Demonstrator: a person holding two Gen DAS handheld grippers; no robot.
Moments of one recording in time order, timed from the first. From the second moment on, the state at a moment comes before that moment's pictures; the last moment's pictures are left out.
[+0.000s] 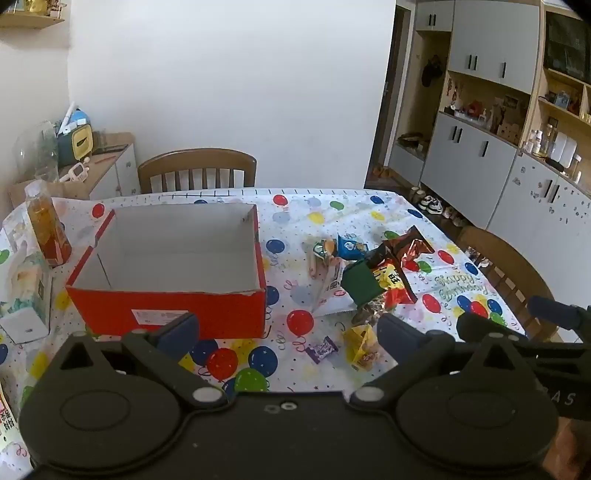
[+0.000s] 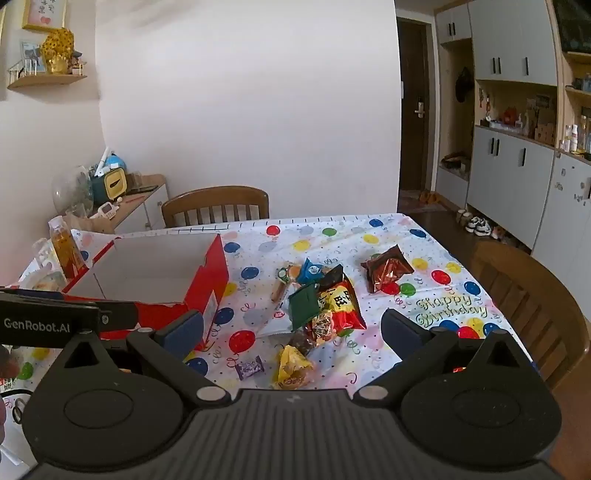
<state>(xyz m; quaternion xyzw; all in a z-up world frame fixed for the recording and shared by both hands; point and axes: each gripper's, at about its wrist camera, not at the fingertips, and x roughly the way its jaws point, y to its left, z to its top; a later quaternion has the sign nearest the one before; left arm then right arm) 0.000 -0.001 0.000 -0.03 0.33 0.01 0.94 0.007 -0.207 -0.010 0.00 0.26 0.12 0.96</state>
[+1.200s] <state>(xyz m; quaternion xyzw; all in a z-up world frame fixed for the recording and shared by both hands) -0.010 0.001 0.005 -0.03 0.32 -0.01 0.95 -0.002 -0.221 -0.004 0.06 0.26 0.13 0.95</state>
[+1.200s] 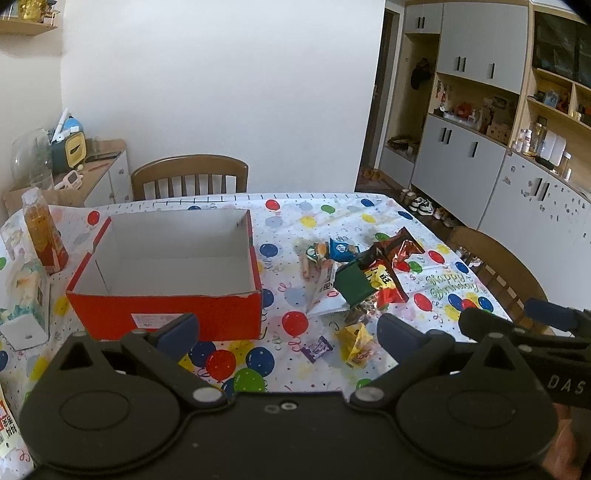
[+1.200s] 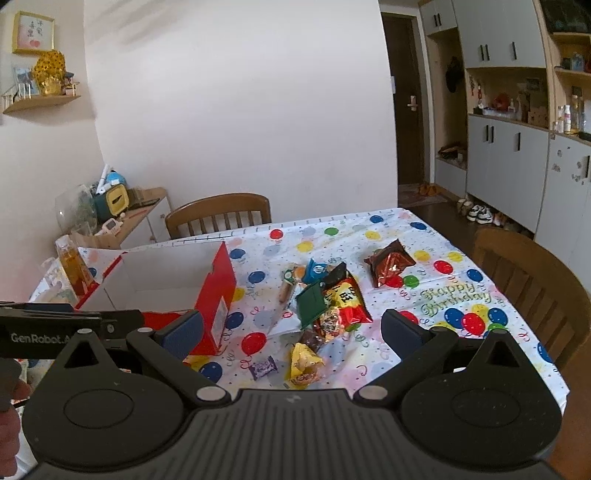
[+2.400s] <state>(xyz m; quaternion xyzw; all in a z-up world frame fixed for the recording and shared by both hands) 0.019 -0.018 0.006 -0.04 0.33 0.02 0.94 0.041 -0.239 -0.005 0.05 0.27 0.15 0.95</state>
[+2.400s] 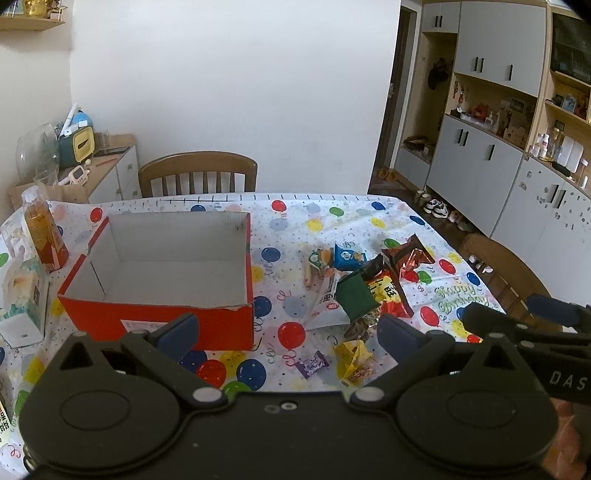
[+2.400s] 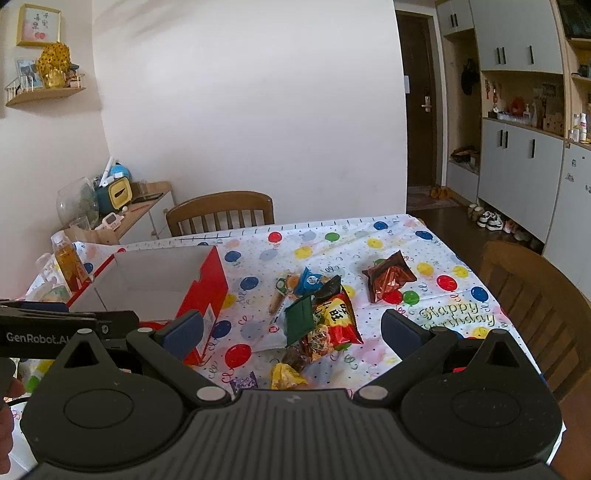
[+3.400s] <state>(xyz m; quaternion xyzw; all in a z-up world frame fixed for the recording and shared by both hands) 0.065 -0.029 -0.015 -0.06 0.36 0.05 0.93 0.120 -0.276 -0.045 0.05 0.33 0.16 0.93</state>
